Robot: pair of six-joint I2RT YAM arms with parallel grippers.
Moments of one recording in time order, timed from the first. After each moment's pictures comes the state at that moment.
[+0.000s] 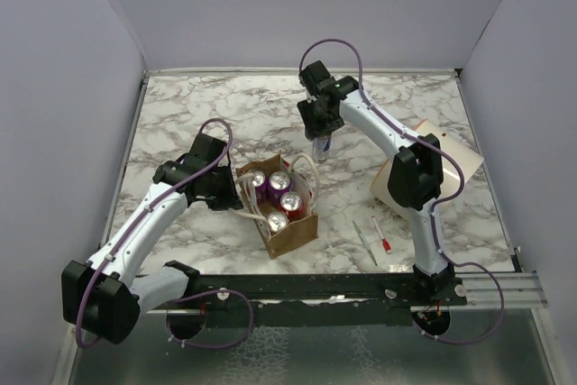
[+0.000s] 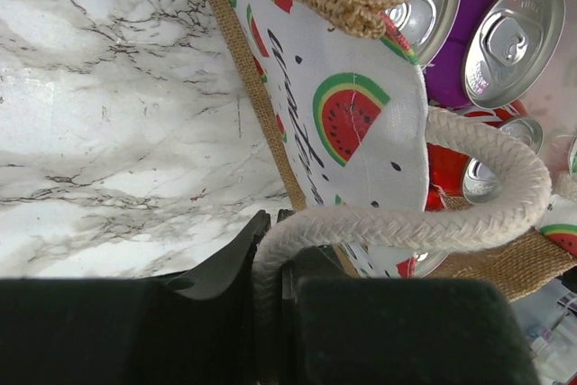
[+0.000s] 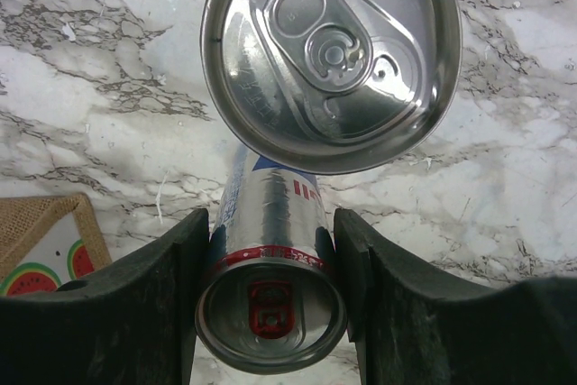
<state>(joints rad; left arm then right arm) -0.39 1.10 0.91 -0.92 0.20 -0.62 0.58 2.20 2.08 -0.99 0.16 0.15</state>
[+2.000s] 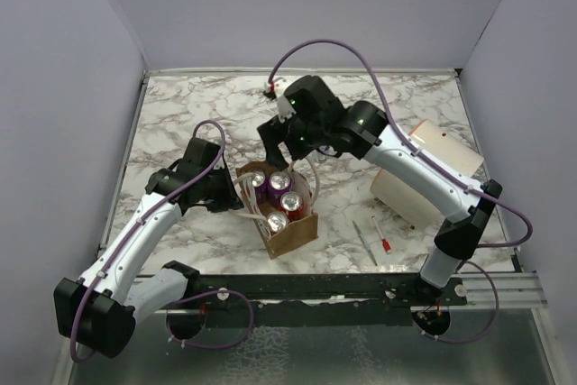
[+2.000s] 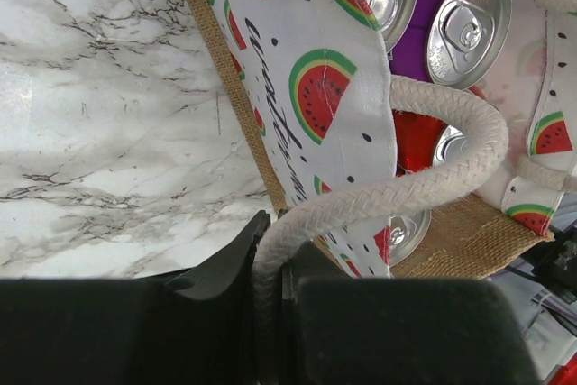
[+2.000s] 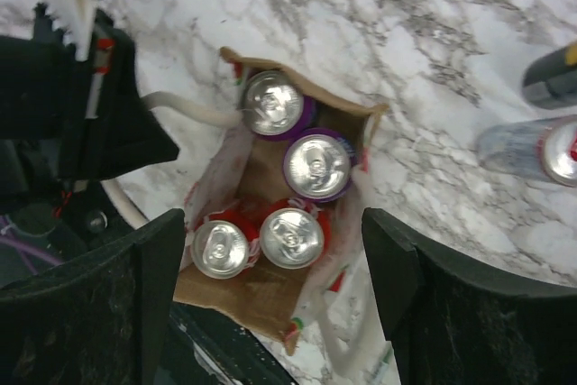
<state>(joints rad) -0.39 1.02 0.89 -0.90 0.22 -0.67 0.89 1.71 1.94 -0.95 0.00 0.18</state>
